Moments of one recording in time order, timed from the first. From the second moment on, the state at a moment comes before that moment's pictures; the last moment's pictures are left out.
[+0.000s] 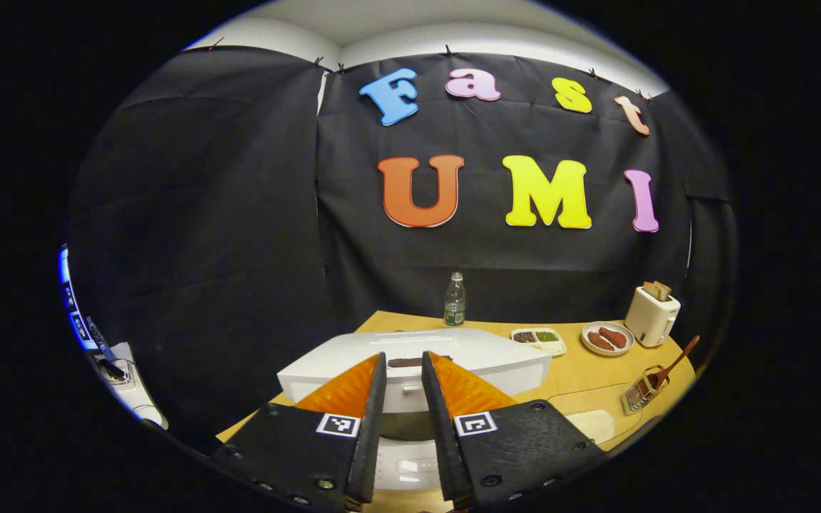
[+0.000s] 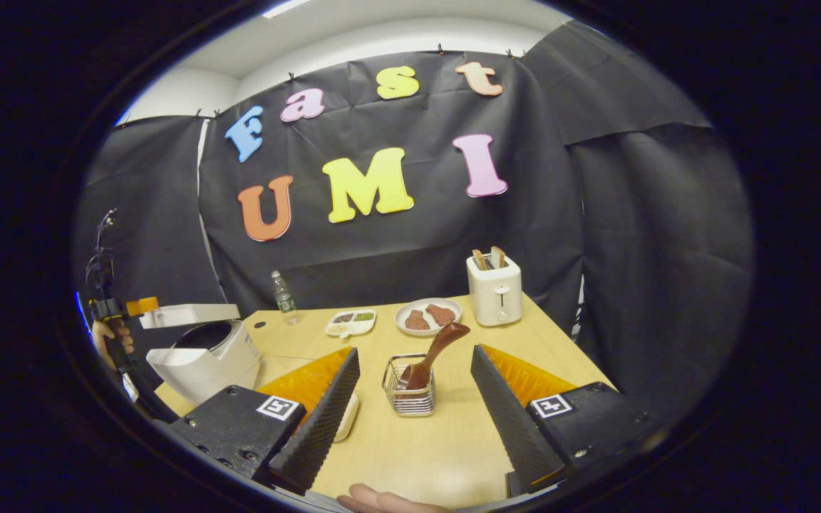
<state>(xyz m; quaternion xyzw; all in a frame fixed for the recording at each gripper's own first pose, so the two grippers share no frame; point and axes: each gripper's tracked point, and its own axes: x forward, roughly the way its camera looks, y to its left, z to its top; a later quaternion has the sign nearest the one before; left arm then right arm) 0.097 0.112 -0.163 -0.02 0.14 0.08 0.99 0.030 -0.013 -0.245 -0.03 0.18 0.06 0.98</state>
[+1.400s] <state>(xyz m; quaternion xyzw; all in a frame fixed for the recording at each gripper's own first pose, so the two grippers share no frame) -0.067 0.086 -0.177 -0.02 0.05 0.03 1.00 0.178 -0.033 -0.388 -0.02 0.20 -0.05 0.98</state>
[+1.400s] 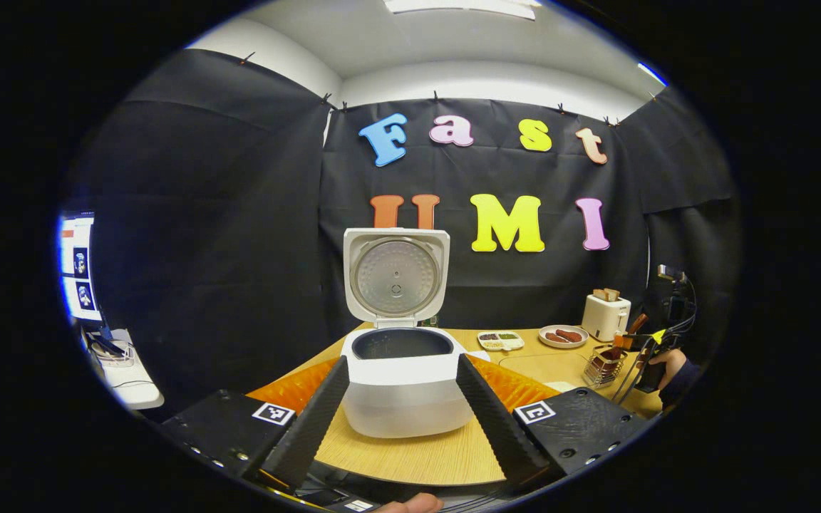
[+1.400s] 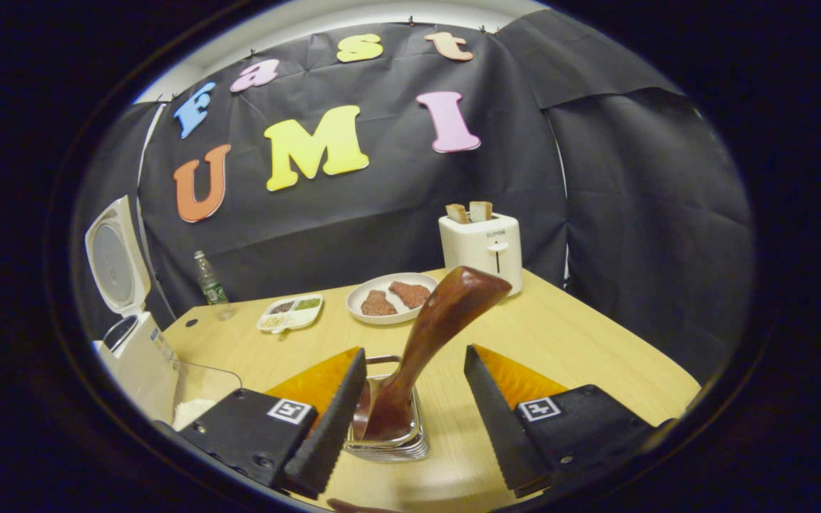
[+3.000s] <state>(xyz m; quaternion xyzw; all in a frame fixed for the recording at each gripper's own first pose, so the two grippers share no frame) -0.092 0.126 -0.185 -0.01 0.04 0.05 1.00 0.108 0.170 -0.343 -0.09 0.12 0.06 0.99</state>
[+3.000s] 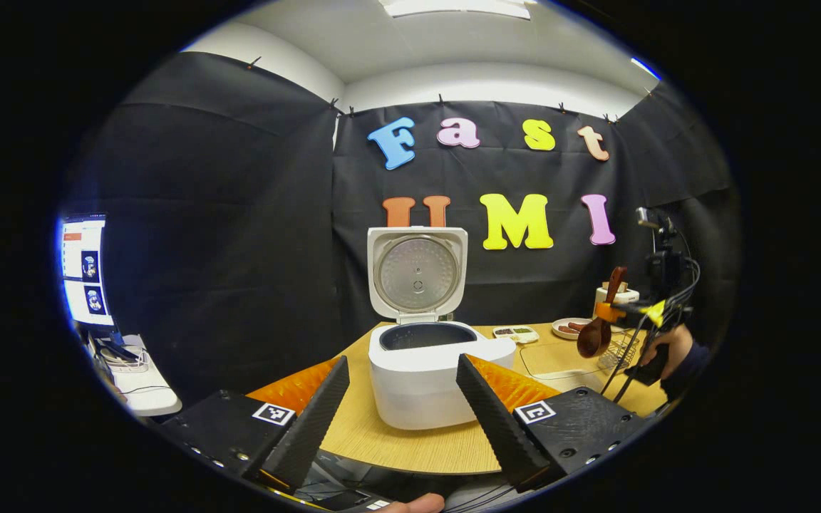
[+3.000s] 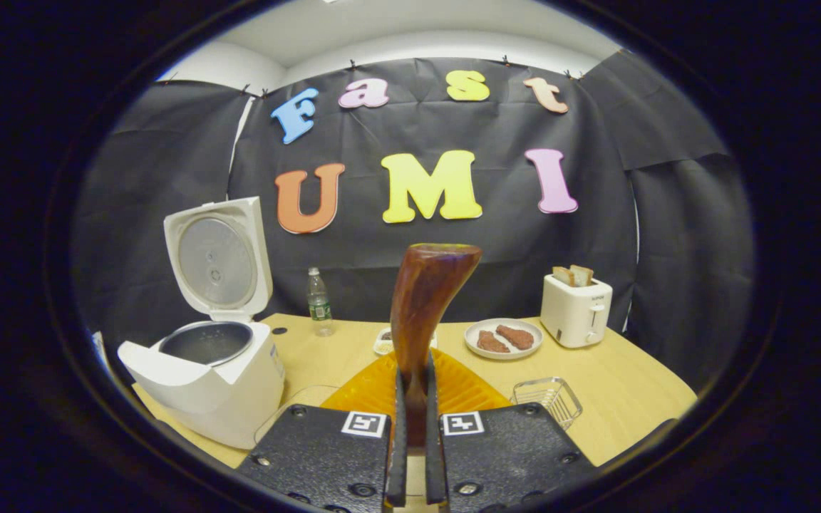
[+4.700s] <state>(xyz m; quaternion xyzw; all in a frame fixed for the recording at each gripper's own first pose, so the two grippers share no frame) -0.087 0.121 -0.222 -0.01 0.09 0.05 1.00 0.110 0.181 -0.394 0.34 0.27 0.11 0.89</state>
